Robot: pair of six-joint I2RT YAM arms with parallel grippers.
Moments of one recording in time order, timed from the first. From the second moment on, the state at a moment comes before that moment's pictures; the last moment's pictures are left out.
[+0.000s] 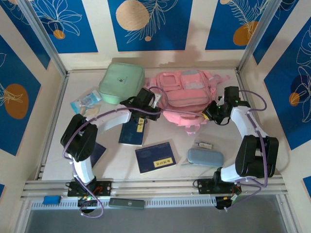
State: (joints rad) left arm -0.66 1.81 1.30 -0.32 0.19 -0.26; right arm -0.12 1.43 1.03 -0.72 -0.48 0.63
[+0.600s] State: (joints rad) left arm -0.51 1.98 1.42 -0.22 0.19 -0.30; right arm -0.07 1.47 1.11 -0.79 -0.54 0.50
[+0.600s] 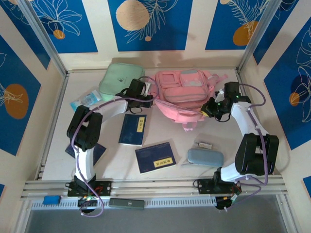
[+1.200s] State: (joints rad) left arm -0.48 2.05 1.58 -0.33 0.18 -0.32; right arm -0.01 1.58 1.11 -0.70 -0.50 0.53
